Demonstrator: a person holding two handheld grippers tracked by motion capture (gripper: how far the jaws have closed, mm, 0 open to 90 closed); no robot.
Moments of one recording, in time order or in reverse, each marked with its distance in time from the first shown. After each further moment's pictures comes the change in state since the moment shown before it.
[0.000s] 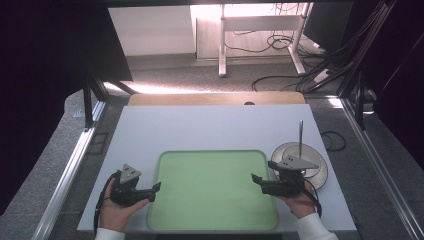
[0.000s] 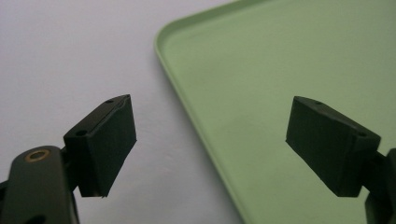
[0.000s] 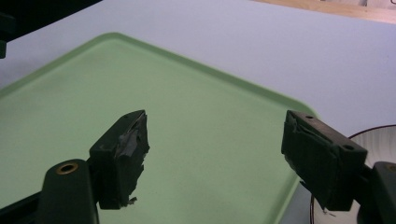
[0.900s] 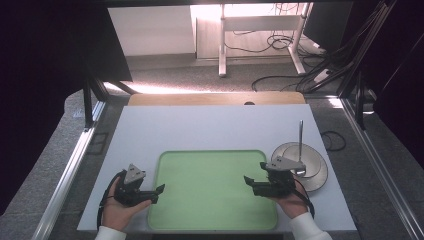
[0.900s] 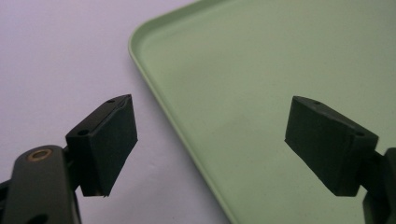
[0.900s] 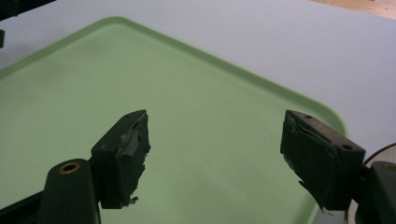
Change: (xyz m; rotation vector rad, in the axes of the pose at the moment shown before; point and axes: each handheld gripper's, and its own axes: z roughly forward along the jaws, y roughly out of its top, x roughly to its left) left arm -0.001 0.001 0.006 0.011 -0.041 0.068; right arm 0.015 0.003 0.017 0.047 -0.012 -0.046
